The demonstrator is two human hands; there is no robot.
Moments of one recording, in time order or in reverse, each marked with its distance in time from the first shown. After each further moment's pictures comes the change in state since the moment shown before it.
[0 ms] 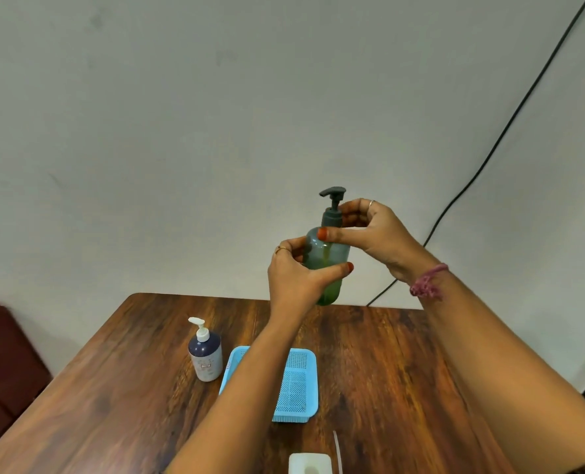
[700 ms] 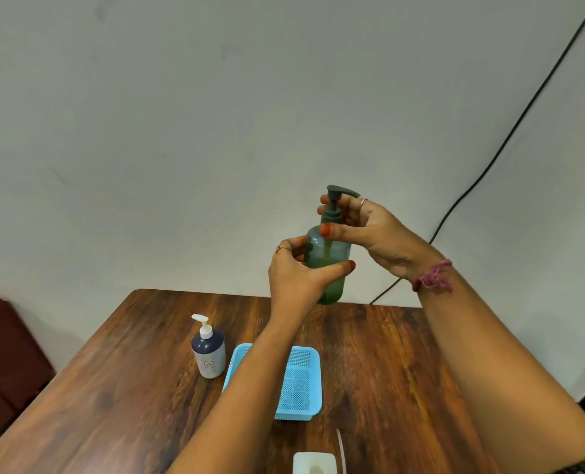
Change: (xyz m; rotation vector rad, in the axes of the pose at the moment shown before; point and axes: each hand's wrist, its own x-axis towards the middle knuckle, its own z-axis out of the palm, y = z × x) left_hand 0.002 -0.003 -0.006 -0.007 0.000 -0.027; right_hand 0.004 -0.007 0.010 0.206 -0.154 0.026
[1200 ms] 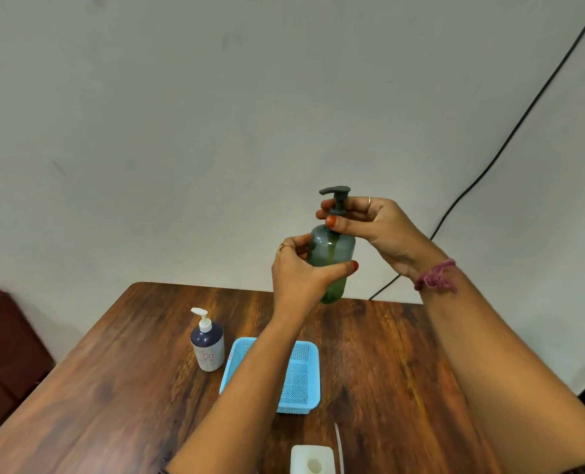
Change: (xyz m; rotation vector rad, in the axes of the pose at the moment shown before) left_hand -0.001 -0.006 0.003 0.014 0.002 -0.018; right_hand -0.004 0.006 -0.003 -0.013 0.029 -0.035
